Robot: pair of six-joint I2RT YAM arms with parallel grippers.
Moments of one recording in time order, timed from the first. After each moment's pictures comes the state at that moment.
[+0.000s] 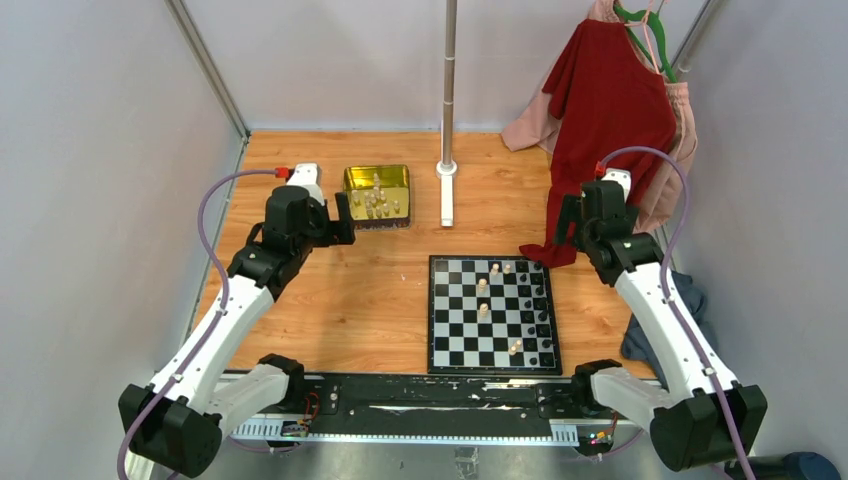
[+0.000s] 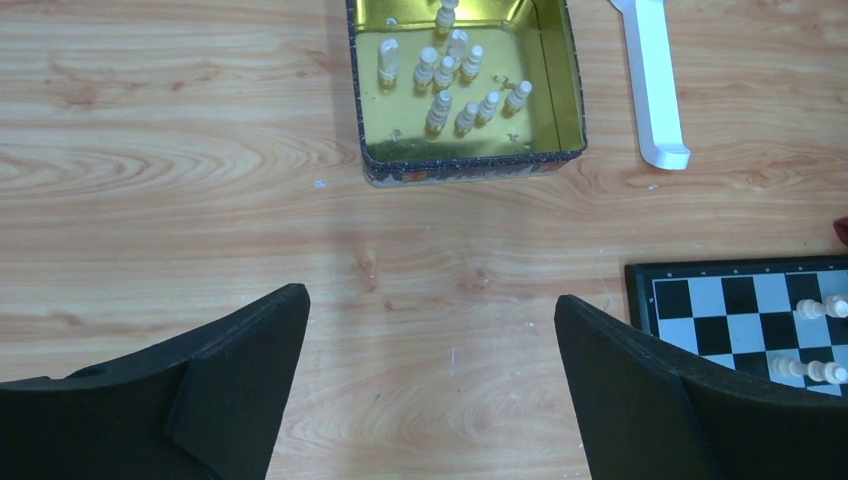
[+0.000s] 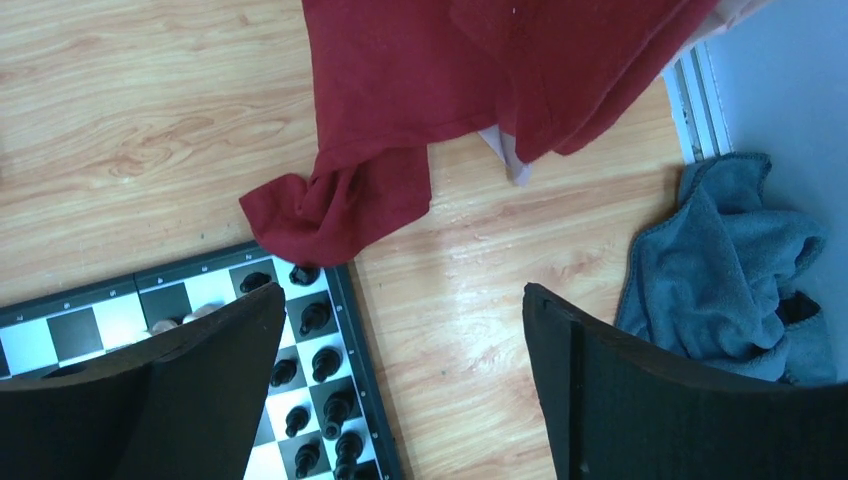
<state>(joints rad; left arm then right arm) -0.31 0.98 0.87 -0.40 -0.14 -0.25 0.20 1.04 0.98 -0.67 0.40 0.26</state>
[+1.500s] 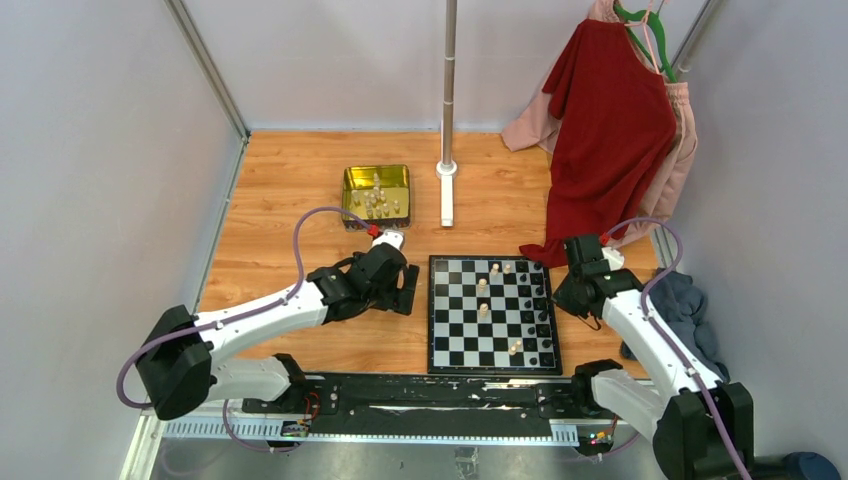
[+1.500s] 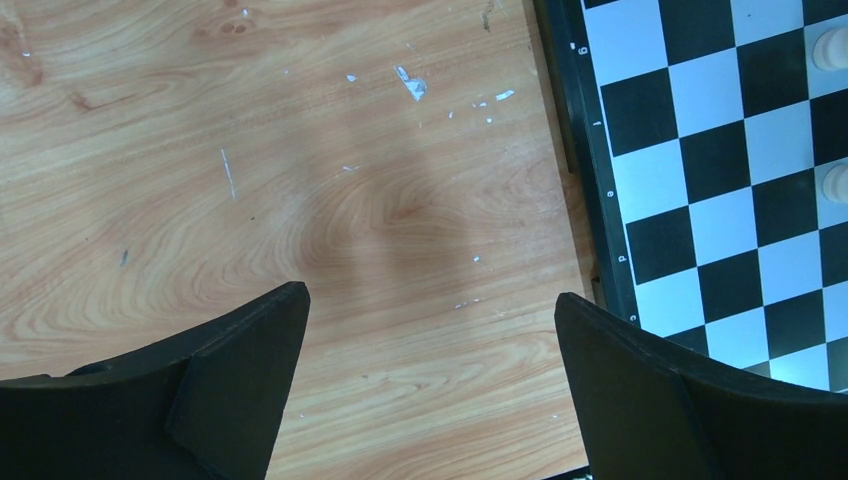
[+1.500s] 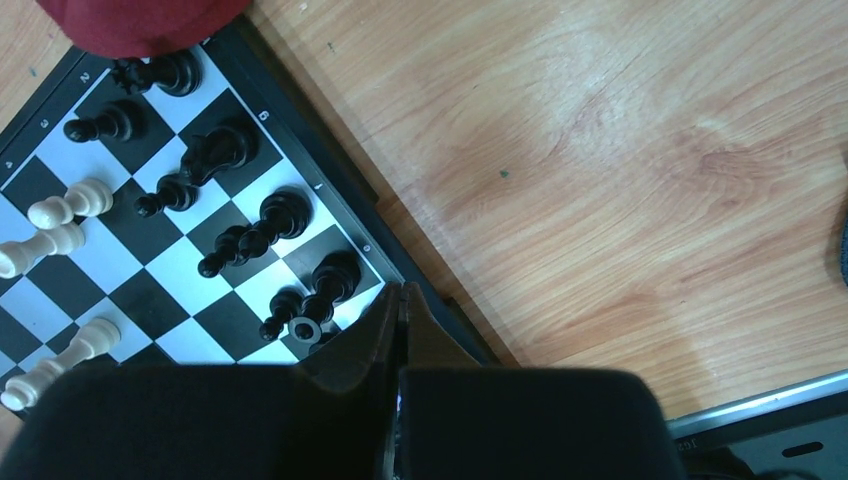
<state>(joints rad) -0.89 1.20 0.73 -0.45 -0.30 -0.54 0.22 0.96 0.60 -0.77 0.22 0.80</state>
